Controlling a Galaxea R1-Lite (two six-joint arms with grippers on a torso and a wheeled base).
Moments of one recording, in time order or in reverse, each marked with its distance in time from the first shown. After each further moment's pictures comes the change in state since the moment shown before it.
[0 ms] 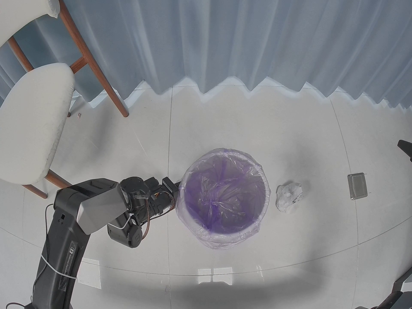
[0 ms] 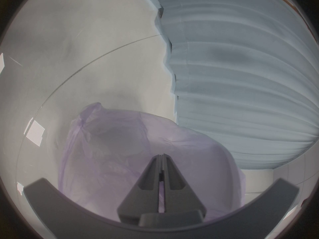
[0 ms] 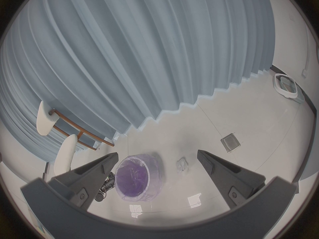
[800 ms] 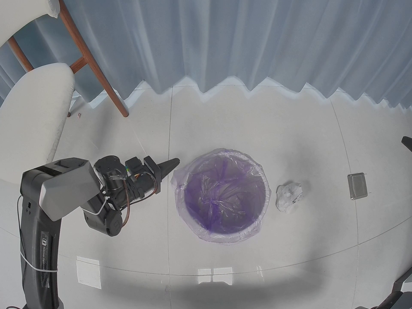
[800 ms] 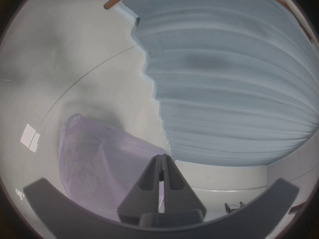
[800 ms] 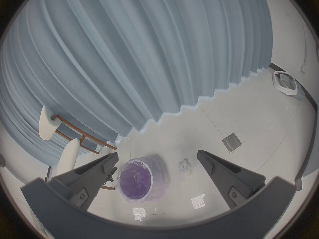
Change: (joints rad) left arm 0.060 -0.251 0.177 -0.002 -0.082 -0.008; right arm 0.000 -0.020 -0.007 -0.001 0.001 0.027
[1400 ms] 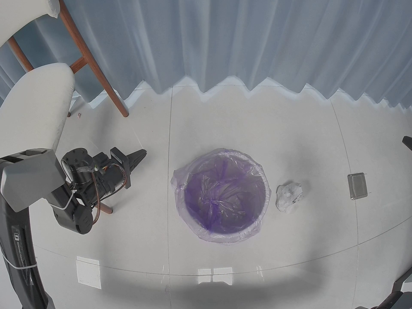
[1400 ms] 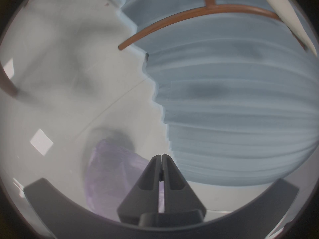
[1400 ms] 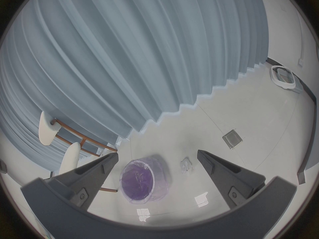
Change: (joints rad) left arm 0.116 -0.218 0.236 0.023 0.106 -0.023; right arm -0.004 -0.004 0.007 -0.001 -0.003 0.047
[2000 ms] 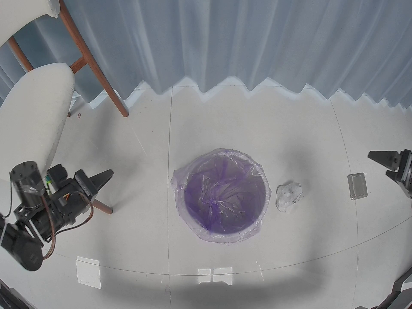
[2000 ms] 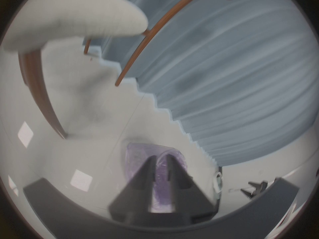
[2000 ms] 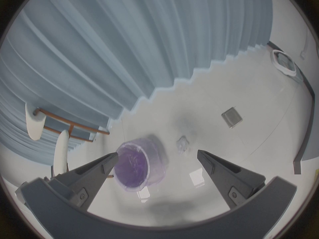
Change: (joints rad) left arm -0.041 -0.609 0.508 0.268 0.203 0.483; right arm 0.045 0.236 -0.002 0.002 0.007 0.061
